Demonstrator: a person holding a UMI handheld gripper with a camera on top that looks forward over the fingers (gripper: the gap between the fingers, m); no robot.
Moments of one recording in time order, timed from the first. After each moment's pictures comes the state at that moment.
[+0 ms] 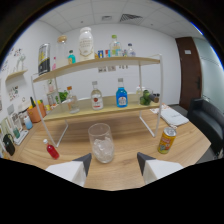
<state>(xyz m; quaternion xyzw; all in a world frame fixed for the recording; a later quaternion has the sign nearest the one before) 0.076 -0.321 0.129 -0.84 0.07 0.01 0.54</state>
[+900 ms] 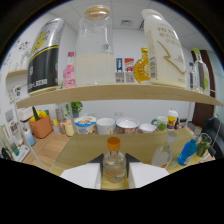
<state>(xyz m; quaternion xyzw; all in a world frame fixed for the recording) -0.053 -0.106 0.195 -0.81 0.00 0.02 0.58</state>
